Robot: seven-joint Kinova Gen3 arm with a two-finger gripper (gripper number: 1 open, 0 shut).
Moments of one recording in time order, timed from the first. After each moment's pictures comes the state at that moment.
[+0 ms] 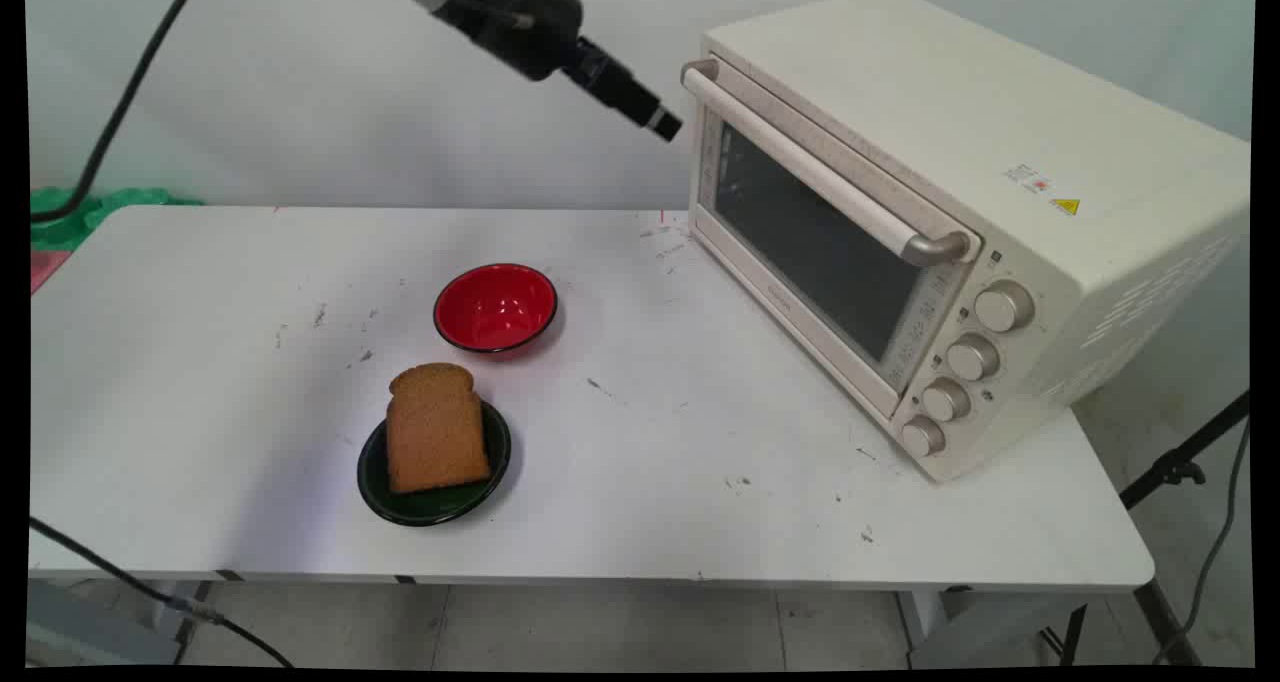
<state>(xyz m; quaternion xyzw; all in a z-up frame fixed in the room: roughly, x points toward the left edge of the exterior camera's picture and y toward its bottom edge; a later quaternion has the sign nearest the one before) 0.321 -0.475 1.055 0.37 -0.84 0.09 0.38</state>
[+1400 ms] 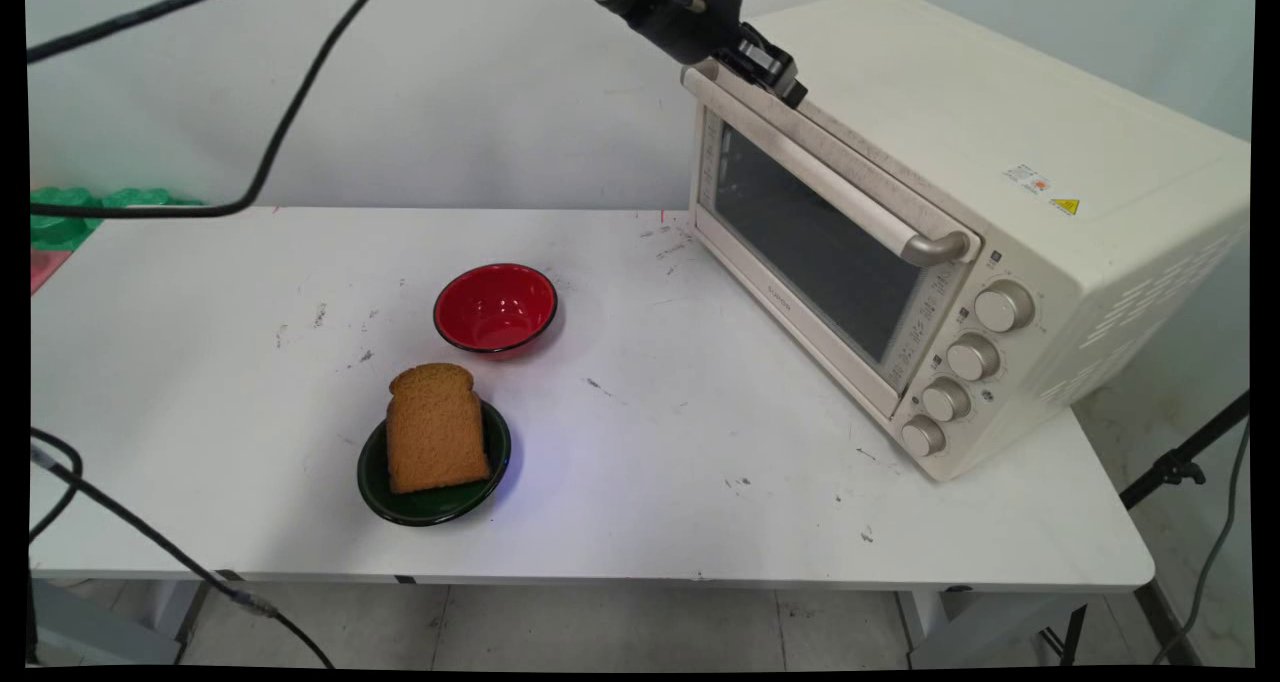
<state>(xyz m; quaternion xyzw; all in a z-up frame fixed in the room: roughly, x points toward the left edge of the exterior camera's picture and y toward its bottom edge) 0.214 -0.520 1.054 0.36 -0.83 0.12 0.40</state>
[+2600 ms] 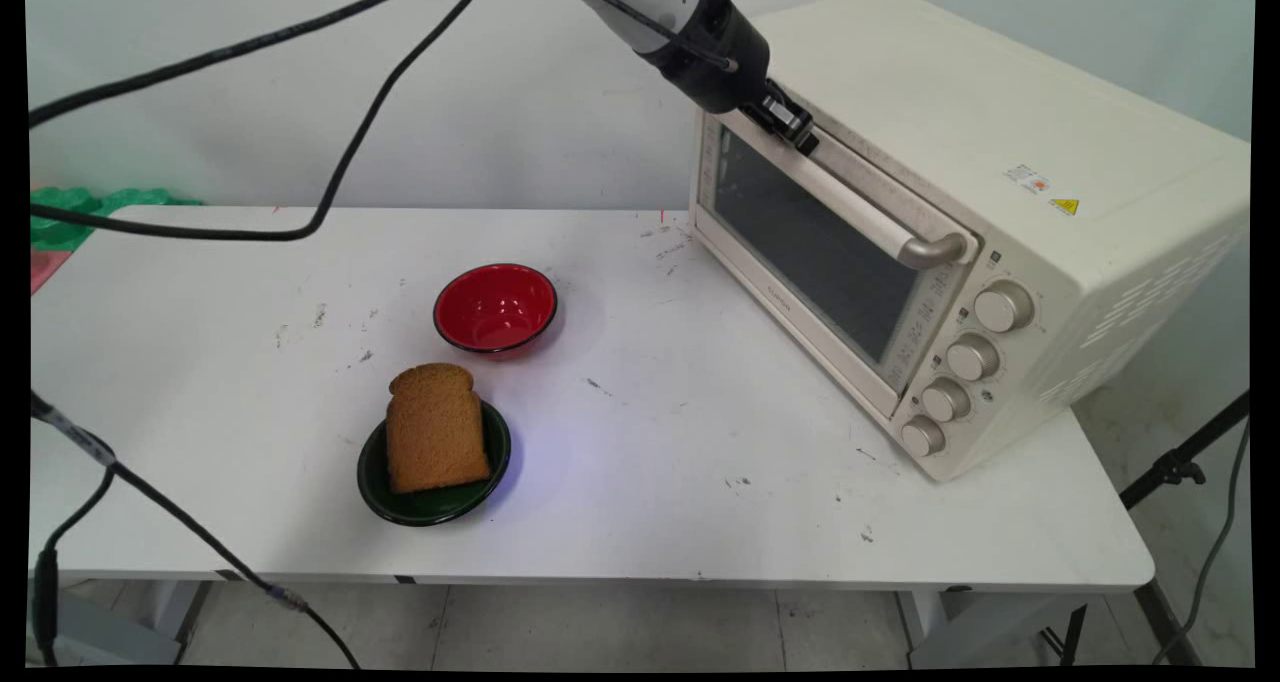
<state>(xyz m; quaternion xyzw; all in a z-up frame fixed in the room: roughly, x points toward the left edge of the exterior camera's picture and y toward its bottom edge) 0.186 -0.534 1.017 0.36 -0.85 0.11 0.37</state>
